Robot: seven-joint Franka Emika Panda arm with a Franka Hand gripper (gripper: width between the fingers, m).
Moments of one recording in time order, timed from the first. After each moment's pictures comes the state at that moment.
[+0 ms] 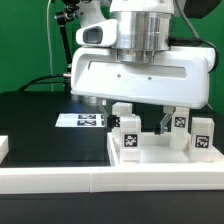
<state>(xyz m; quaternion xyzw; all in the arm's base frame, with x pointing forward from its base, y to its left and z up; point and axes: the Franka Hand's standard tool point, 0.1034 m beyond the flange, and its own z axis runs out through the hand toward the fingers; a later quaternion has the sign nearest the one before) 0.628 0.011 0.078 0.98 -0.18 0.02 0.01</state>
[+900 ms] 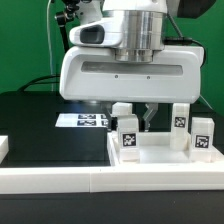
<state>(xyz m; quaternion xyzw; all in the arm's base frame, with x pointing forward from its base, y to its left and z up) 0.629 0.001 0.078 1.00 0.00 0.01 0.02</state>
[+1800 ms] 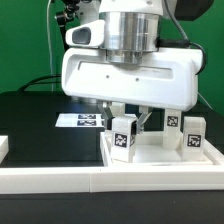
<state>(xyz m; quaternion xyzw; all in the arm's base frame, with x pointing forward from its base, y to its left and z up) 0.628 -0.004 0.075 0.96 -0.29 0.03 0.01</state>
